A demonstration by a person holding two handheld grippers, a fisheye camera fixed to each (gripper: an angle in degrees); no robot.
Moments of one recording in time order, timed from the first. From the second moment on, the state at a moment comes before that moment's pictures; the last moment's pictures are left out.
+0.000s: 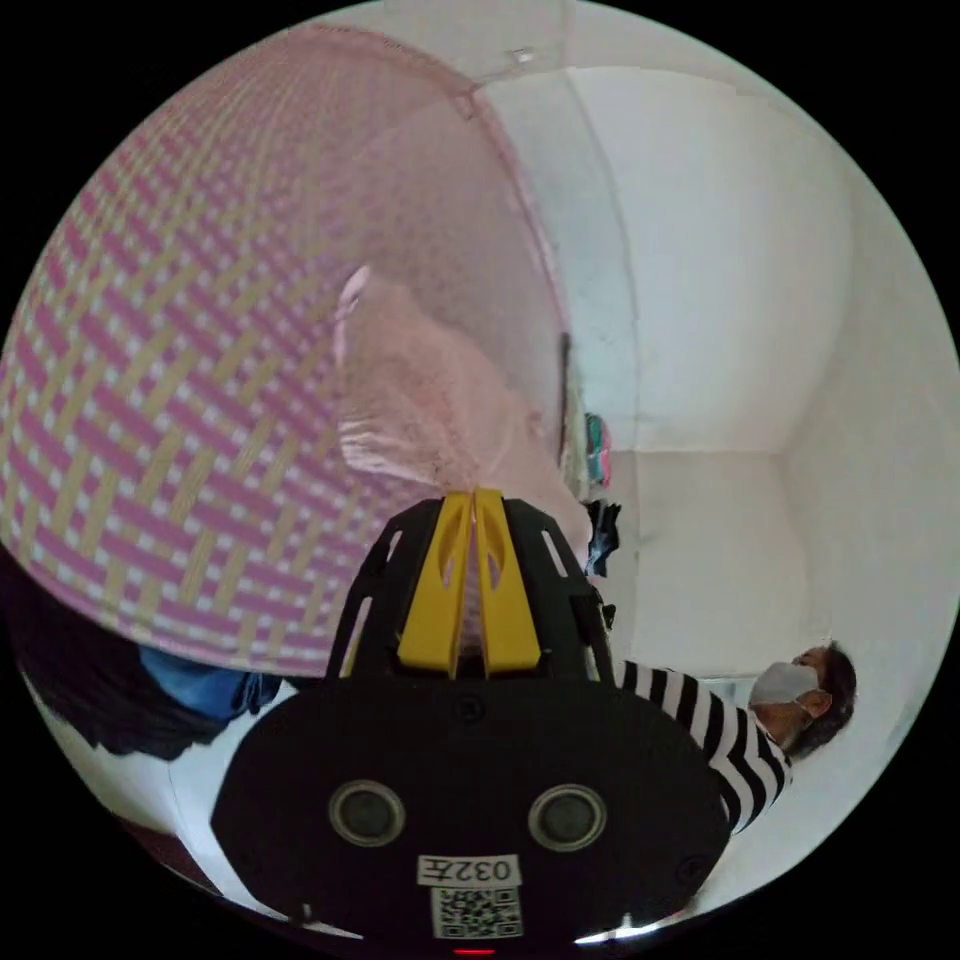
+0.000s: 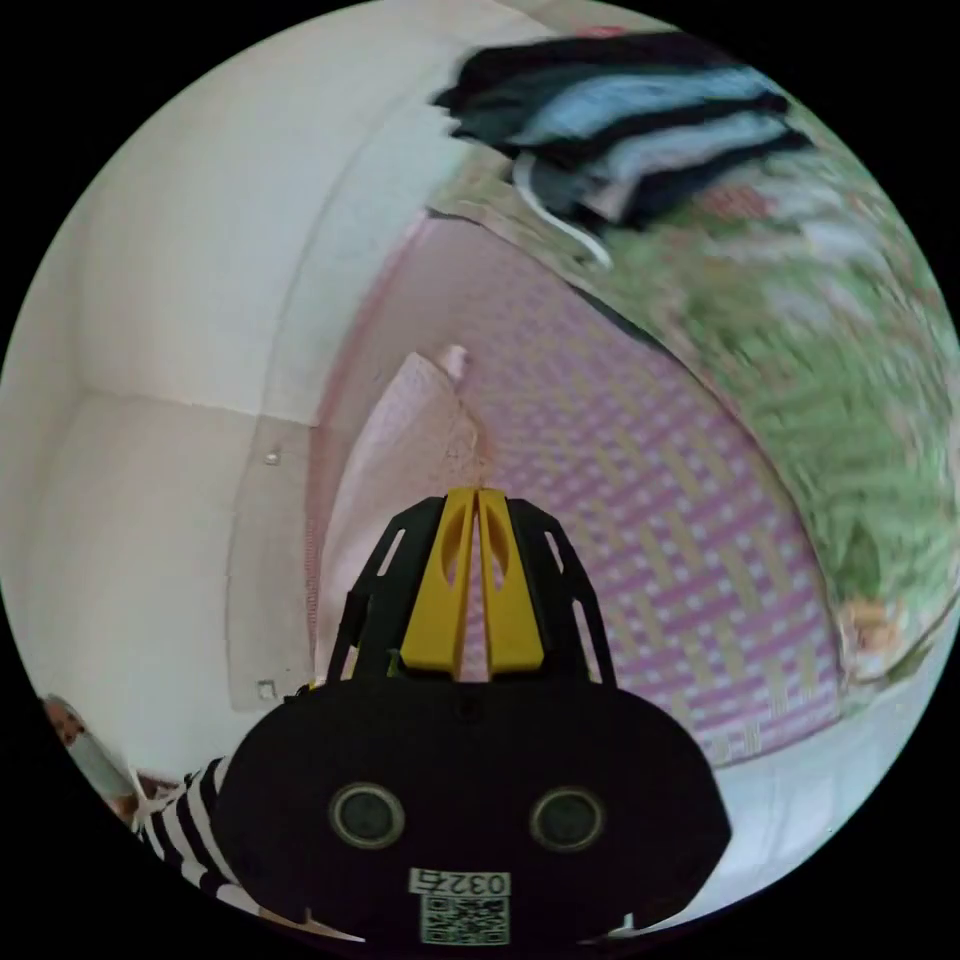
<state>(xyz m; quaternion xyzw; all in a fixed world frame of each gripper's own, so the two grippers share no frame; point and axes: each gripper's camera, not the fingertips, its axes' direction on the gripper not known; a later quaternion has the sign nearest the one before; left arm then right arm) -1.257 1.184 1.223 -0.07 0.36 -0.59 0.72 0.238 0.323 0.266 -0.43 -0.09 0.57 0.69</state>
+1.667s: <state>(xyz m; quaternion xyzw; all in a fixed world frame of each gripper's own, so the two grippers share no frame) -1.362 1.140 1.311 0.15 0.12 -0.81 0.56 0.053 0.416 0.508 -0.46 -0.30 0.52 0.65</state>
